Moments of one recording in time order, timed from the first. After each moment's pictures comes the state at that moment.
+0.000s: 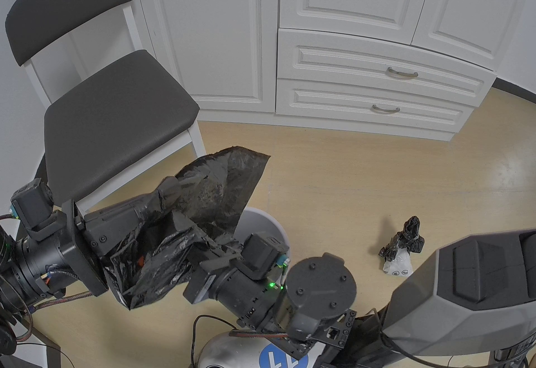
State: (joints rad) left arm -0.50 1.18 -0.26 -1.03 -0.37 -0.29; right arm 1.12 2.24 -0.90 -1.55 -0.22 0.60
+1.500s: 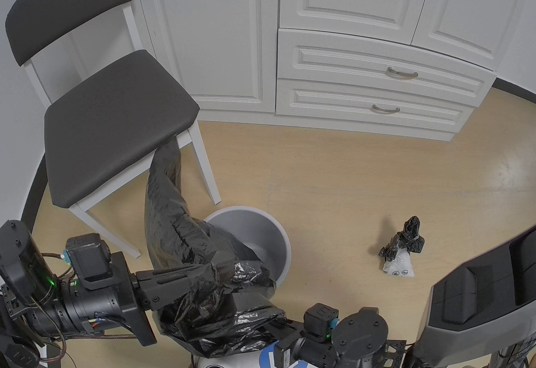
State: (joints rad) left arm -0.64 1.34 -0.15 -1.10 -0.38 -0.29; right arm 1.10 2.22 -0.37 -1.55 -0.26 0.39
